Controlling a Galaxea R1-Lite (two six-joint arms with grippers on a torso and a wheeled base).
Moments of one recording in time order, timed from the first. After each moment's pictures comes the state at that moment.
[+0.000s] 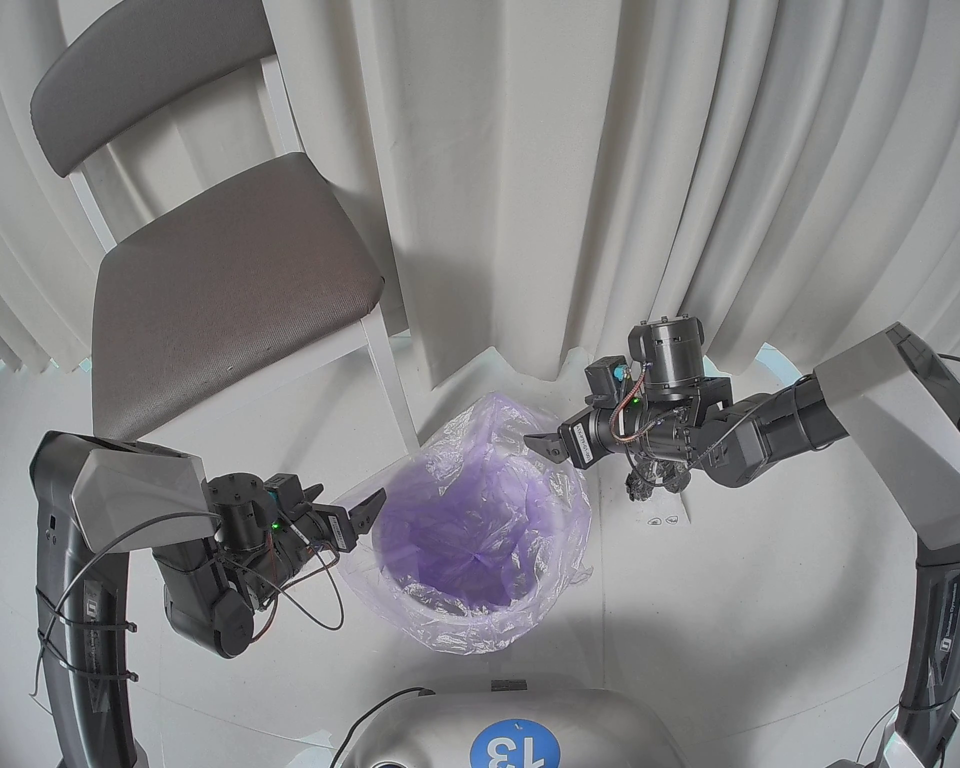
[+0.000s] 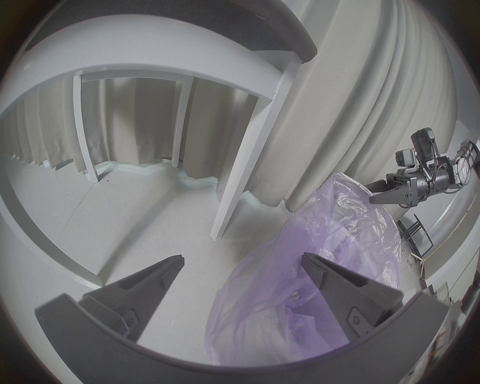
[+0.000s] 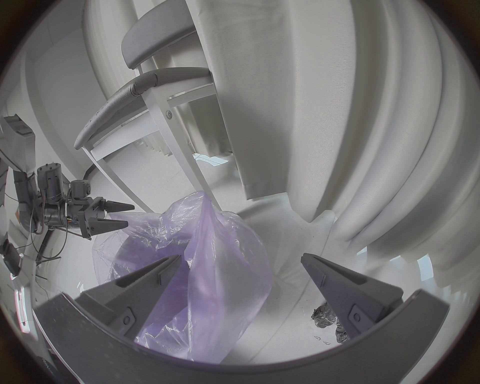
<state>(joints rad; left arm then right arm) -0.23 2.39 -0.62 -1.55 -0.16 -0.18 0.46 2.26 -1.43 -0.38 0.12 -0.17</state>
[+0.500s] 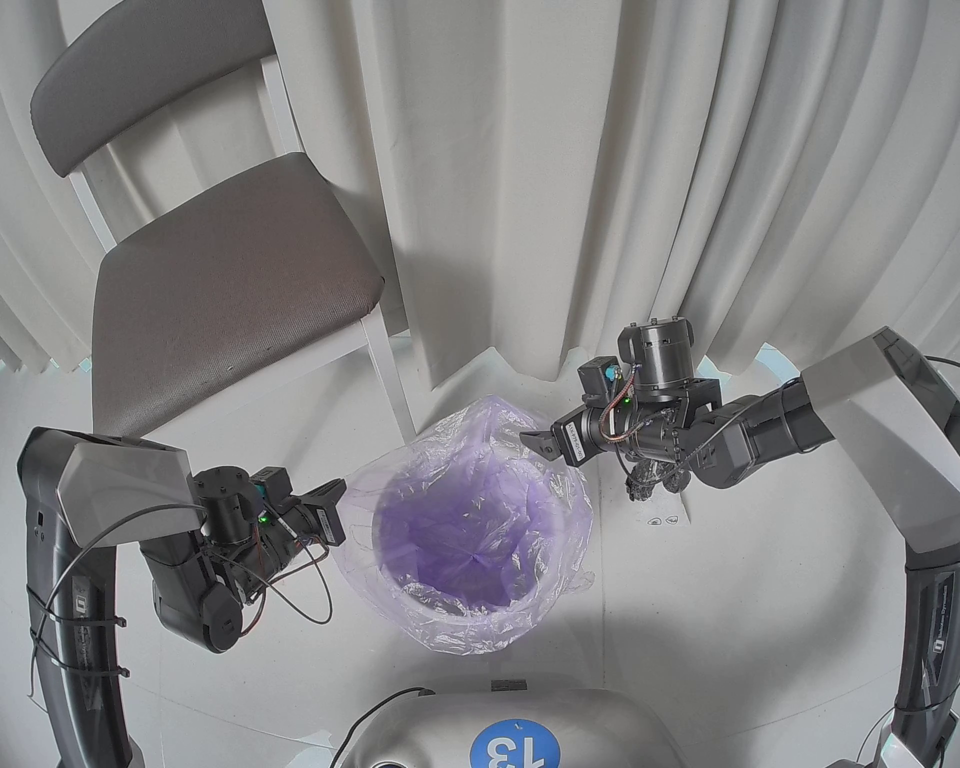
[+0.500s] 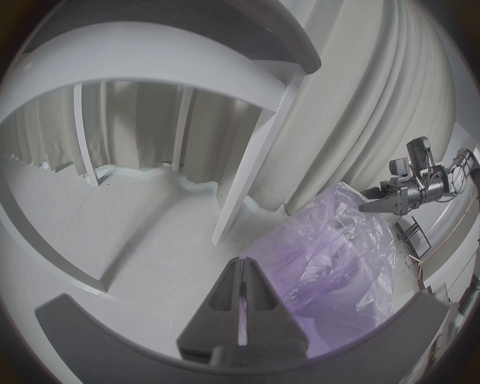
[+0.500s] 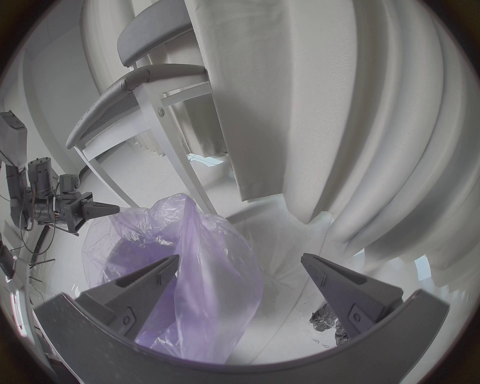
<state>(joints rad) -0.20 2.35 -0.61 -1.55 -0.20 -0.19 0.47 2.30 -1.48 -0.39 0.07 -0.16</state>
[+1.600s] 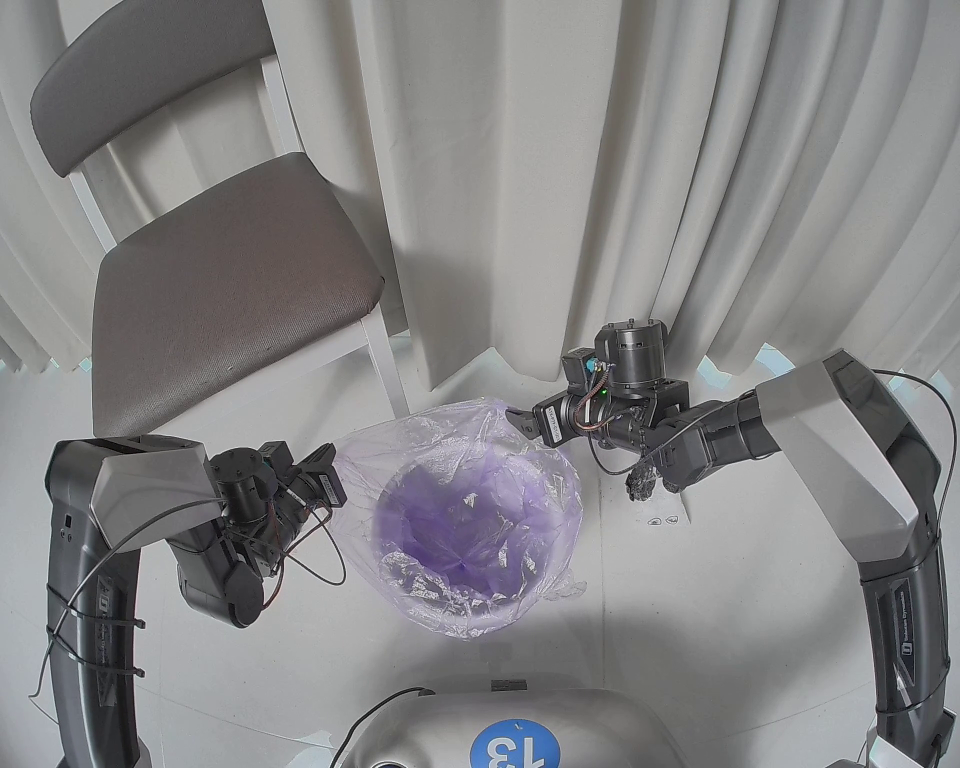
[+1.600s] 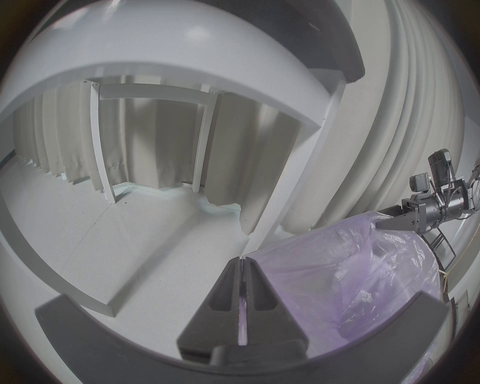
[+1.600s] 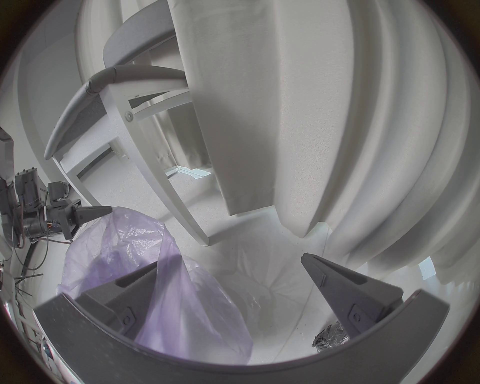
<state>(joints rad) -0.19 2.47 -0.83 -1.55 -0.05 -0.19 0.45 2.46 -1.69 -0.43 0.03 -0.12</state>
